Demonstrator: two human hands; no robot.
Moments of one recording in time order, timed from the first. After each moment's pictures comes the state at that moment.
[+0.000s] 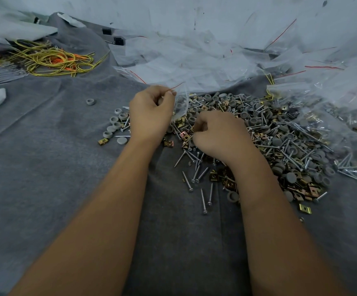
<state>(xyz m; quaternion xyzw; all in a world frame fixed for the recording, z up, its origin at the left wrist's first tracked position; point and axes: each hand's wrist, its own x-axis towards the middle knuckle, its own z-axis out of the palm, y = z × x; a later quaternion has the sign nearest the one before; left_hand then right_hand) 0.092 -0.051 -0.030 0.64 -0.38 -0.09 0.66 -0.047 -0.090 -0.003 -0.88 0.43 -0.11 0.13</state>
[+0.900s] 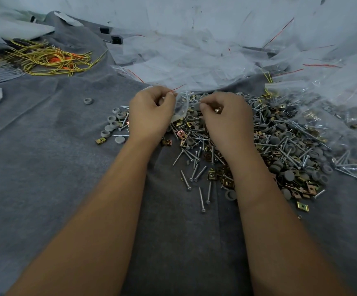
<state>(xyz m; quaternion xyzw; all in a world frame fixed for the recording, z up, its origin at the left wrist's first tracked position) 0.092 -0.053 -0.032 0.65 -0.41 -0.08 0.64 -0.045 -0.100 -0.011 -0.79 0.41 -0.41 0.21</state>
